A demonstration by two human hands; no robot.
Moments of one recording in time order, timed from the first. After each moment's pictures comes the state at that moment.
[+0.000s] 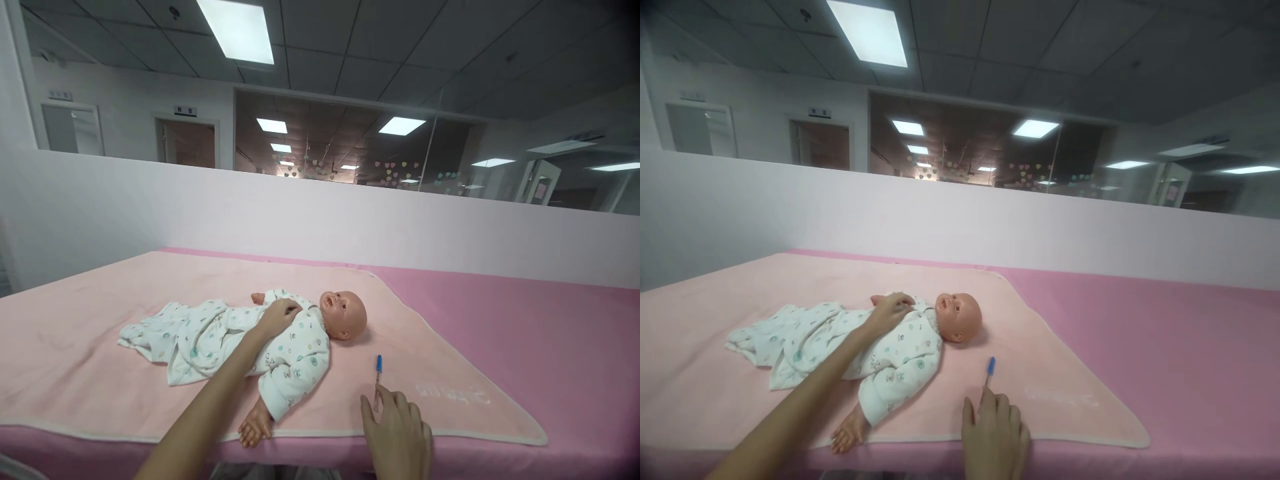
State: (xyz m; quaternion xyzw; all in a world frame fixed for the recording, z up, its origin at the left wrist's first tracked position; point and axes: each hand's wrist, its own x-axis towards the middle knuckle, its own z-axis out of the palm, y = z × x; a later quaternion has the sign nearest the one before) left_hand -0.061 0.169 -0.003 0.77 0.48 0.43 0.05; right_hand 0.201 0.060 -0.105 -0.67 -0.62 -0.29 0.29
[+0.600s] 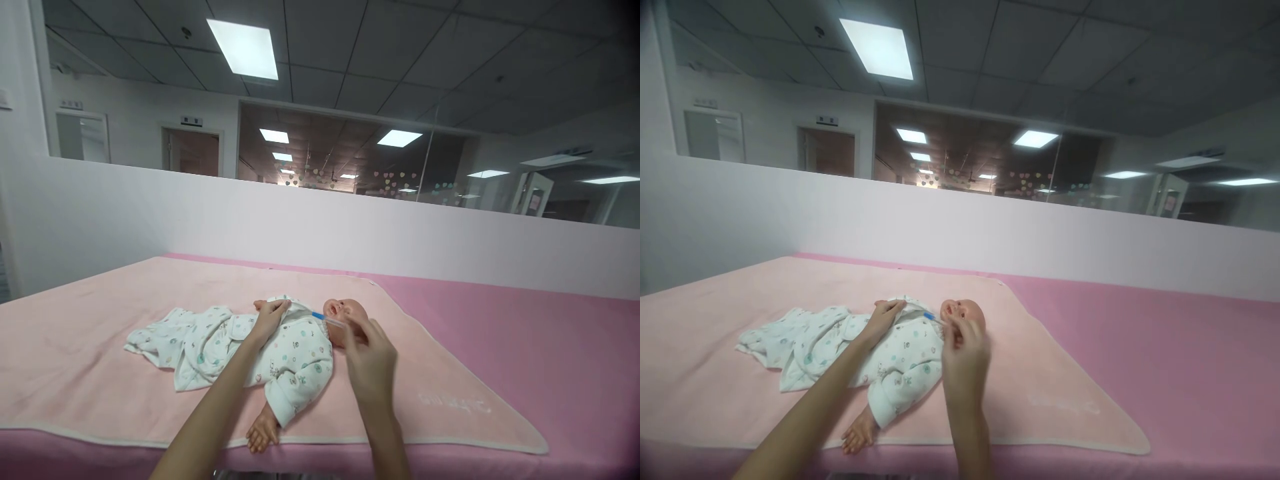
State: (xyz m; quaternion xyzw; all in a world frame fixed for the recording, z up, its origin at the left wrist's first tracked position) left_hand -0.067 0.169 -0.021 0.61 0.48 0.57 0.26; right_hand 0.128 0.069 0.026 -0.46 -0.65 -0.02 0.61
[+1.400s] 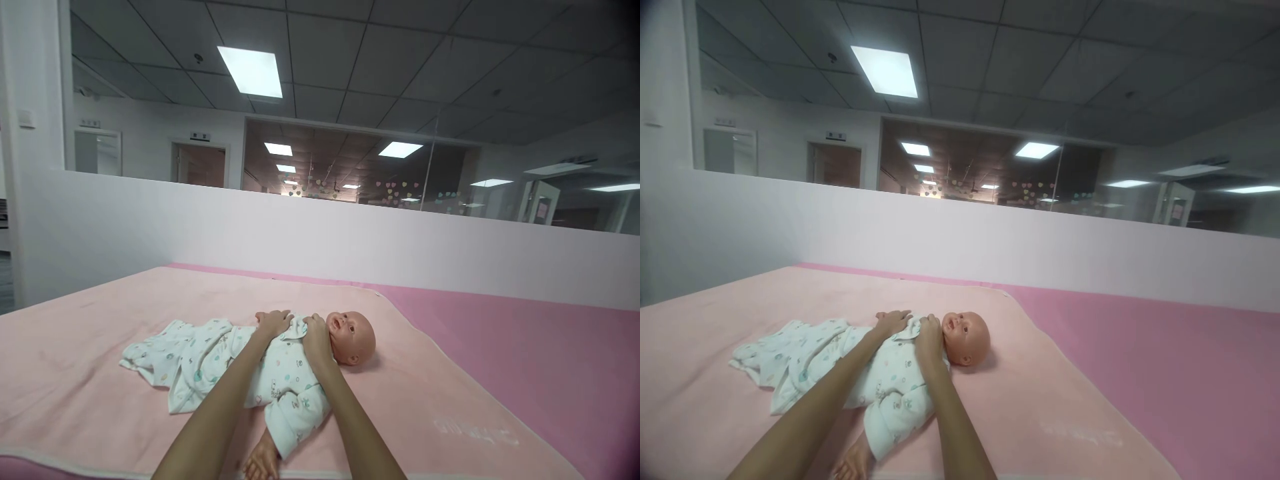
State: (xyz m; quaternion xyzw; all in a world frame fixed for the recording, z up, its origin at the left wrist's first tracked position) left_hand -0.083 0.238 -0.022 0.68 0.68 0.26 0.02; right_hand 0.058 0.203 -0.031 -0.52 -0.78 -0.06 0.33
